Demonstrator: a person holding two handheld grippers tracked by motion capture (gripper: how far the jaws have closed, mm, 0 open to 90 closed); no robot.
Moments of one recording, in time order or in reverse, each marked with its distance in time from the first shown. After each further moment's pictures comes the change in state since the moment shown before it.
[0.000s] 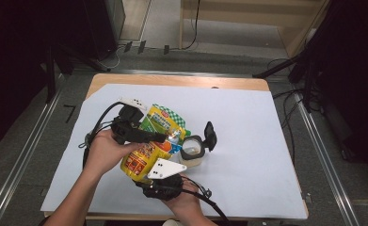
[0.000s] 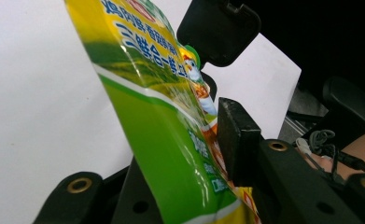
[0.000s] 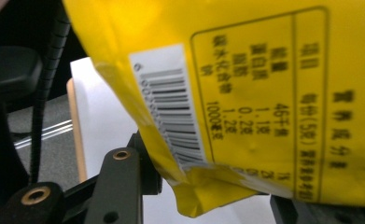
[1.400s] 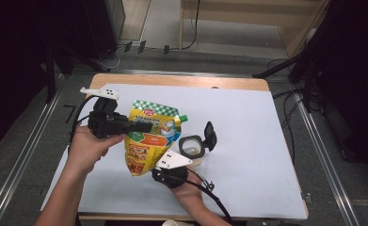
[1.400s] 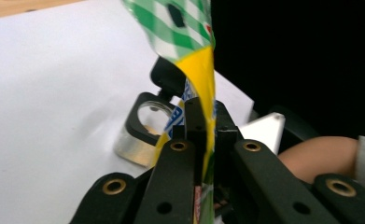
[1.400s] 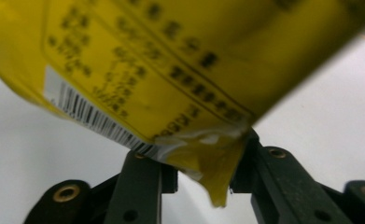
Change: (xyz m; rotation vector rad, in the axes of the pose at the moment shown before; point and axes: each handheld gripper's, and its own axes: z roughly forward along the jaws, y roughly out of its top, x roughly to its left) left arm 0.010 -0.007 -0.052 -0.183 -0.129 0.012; right arm -0.036 -0.020 0.014 -0.051 -0.155 0.002
